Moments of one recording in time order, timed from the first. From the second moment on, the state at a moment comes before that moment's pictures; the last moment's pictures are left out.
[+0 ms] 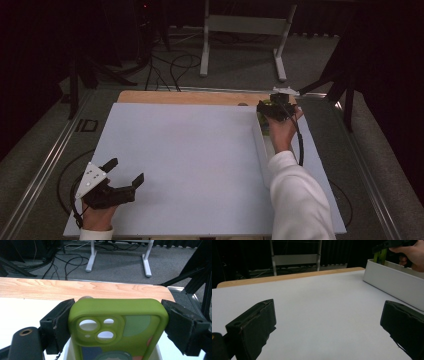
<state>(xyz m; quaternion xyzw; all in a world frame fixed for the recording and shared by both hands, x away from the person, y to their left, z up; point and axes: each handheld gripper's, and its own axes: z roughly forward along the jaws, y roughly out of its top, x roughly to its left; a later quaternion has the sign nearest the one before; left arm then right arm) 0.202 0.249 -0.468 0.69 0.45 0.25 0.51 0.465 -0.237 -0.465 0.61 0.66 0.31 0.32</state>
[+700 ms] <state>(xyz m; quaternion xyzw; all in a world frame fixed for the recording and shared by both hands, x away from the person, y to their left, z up) 0.201 0.250 -0.468 0.69 0.46 0.25 0.51 0.468 -0.240 -0.468 0.62 0.65 0.32 0.30</state>
